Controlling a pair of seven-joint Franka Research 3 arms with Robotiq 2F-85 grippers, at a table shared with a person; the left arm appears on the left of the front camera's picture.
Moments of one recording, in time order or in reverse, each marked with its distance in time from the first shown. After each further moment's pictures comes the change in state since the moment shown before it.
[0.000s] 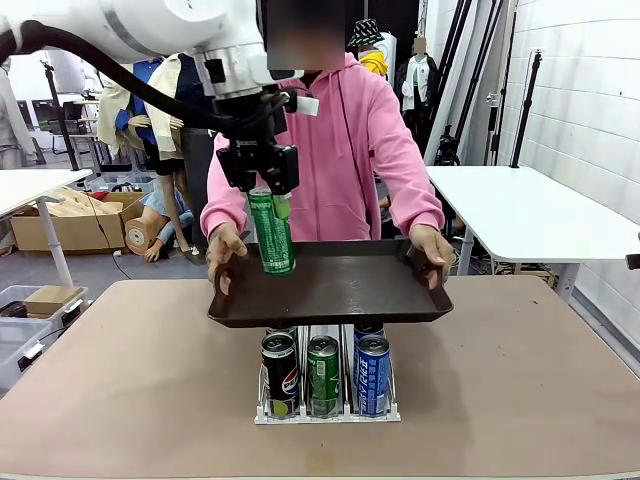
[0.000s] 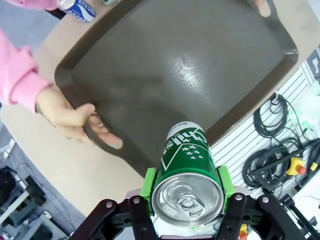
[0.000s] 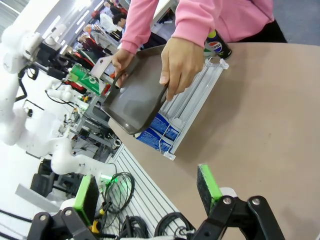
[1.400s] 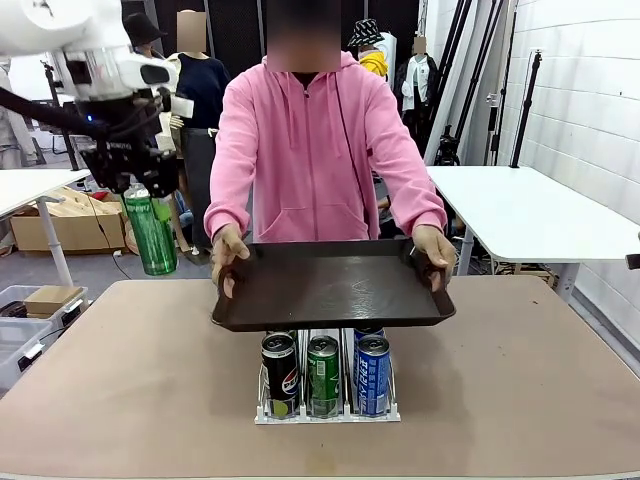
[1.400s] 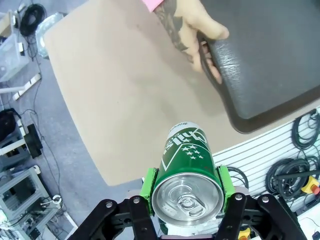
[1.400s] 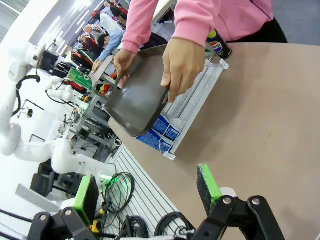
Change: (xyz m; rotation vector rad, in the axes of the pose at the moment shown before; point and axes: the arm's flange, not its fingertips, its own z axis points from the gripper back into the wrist) left arm -0.121 0.107 0.039 0.133 -0.029 0.294; right arm 0.000 0.000 0.000 0.001 0.000 0.000
